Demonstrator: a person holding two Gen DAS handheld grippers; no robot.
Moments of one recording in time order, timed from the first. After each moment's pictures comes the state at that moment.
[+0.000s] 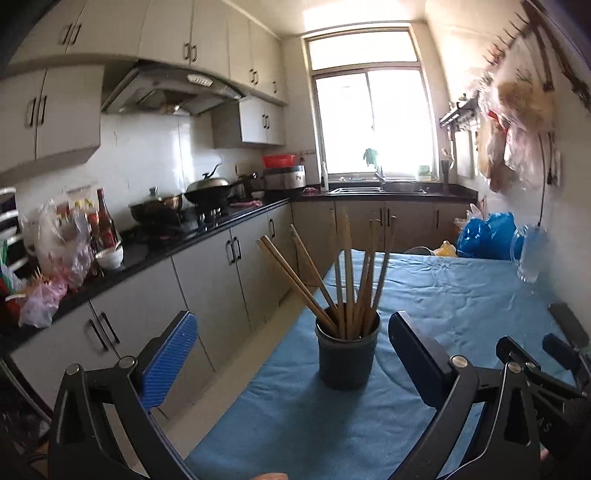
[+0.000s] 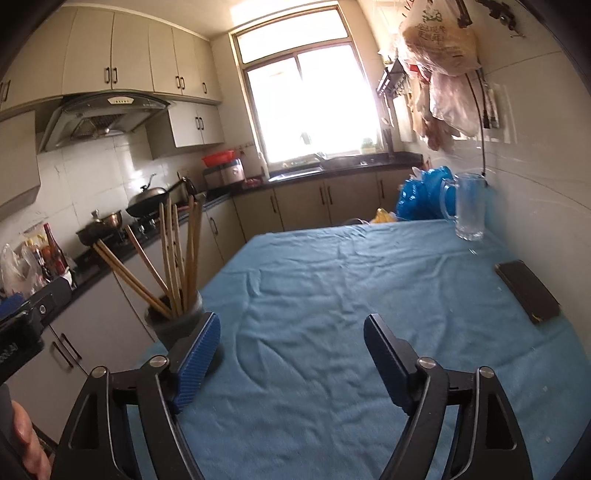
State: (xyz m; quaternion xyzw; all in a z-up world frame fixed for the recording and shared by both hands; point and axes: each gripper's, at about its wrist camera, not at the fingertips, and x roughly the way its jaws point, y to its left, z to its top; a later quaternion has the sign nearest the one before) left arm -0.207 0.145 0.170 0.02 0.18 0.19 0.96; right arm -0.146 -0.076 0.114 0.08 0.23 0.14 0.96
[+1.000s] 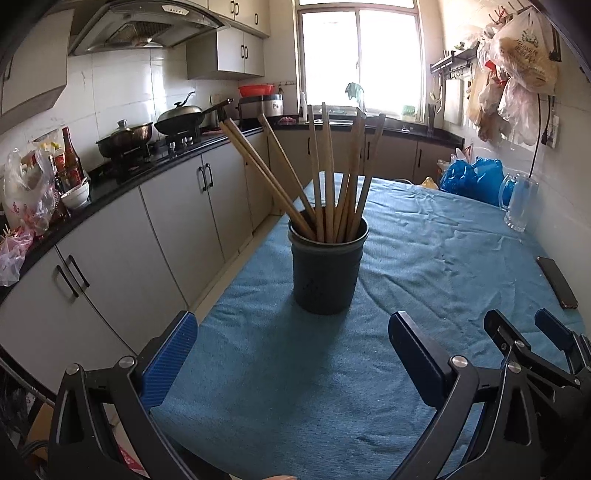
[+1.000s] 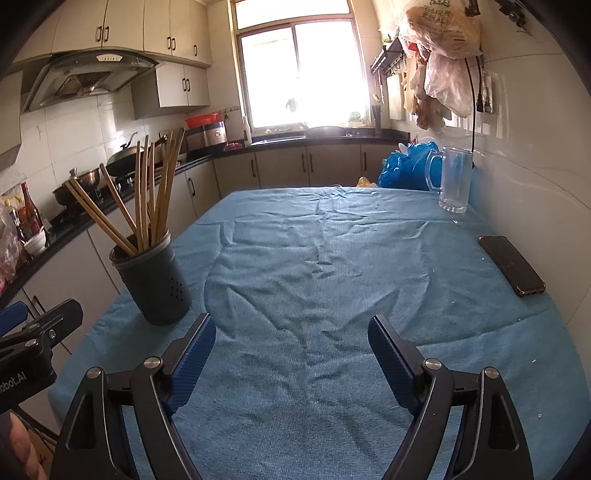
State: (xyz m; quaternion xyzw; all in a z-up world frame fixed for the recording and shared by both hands) left arm -0.179 0.158 0.109 -0.03 0.31 0.15 0.94; right arm -0.147 -0.057 0.079 0.03 0.29 0.10 0.95
